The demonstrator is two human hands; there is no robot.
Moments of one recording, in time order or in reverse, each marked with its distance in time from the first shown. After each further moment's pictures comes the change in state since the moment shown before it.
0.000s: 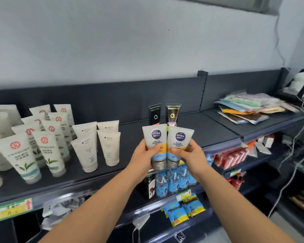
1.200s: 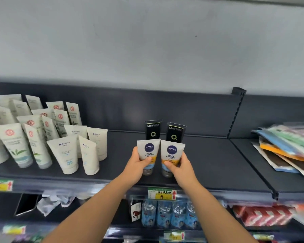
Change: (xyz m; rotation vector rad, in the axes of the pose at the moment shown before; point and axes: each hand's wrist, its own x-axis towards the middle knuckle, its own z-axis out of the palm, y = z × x) left_hand 0.101 -0.047 0.033 0.379 0.350 0.117; right_hand 0.140 0.028 -0.066 -0.334 -0.302 0.037
